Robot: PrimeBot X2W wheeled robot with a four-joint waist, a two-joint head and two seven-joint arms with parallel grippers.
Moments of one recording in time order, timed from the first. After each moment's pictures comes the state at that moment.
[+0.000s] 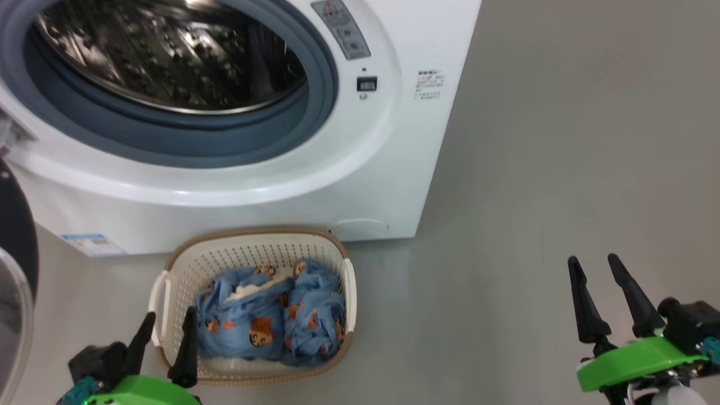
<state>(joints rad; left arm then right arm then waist) -0.12 0.16 -0.15 0.40 -0.45 -0.13 -0.26 -0.08 -0.15 -0.04 0.19 0.33 0.13 -0.25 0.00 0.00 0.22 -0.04</state>
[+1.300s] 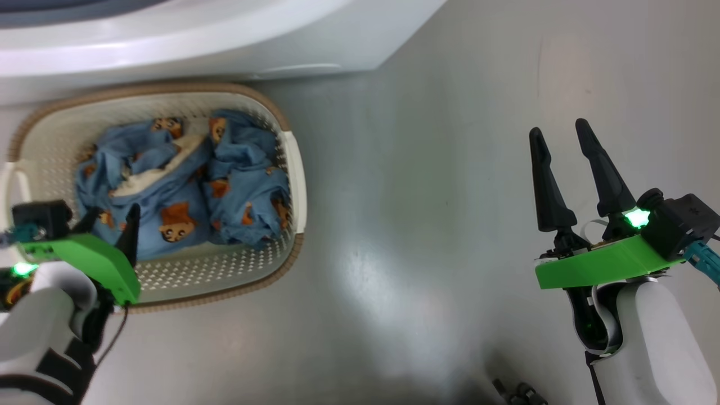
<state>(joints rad) -0.80 0.33 -0.63 1.08 -0.80 -0.13 -0.24 -0.37 -0.06 0.03 0.09 0.28 0.13 -0.25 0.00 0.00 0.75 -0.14</state>
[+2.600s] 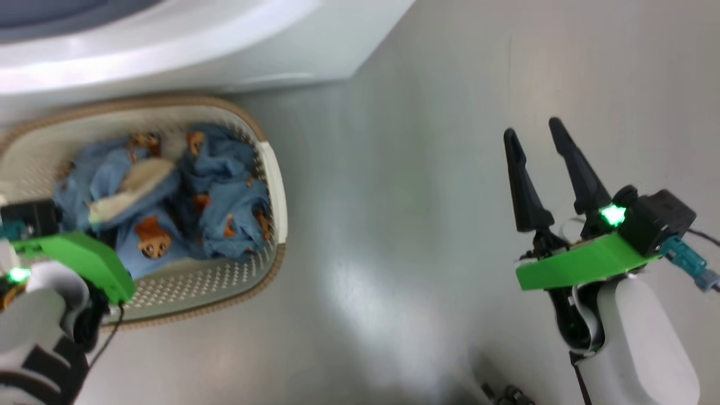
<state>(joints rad) -0.88 0.38 -0.91 1.10 -1.13 -0.13 -0.21 -0.40 -0.06 0.08 0.11 0.29 0.13 -0.26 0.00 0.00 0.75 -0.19</state>
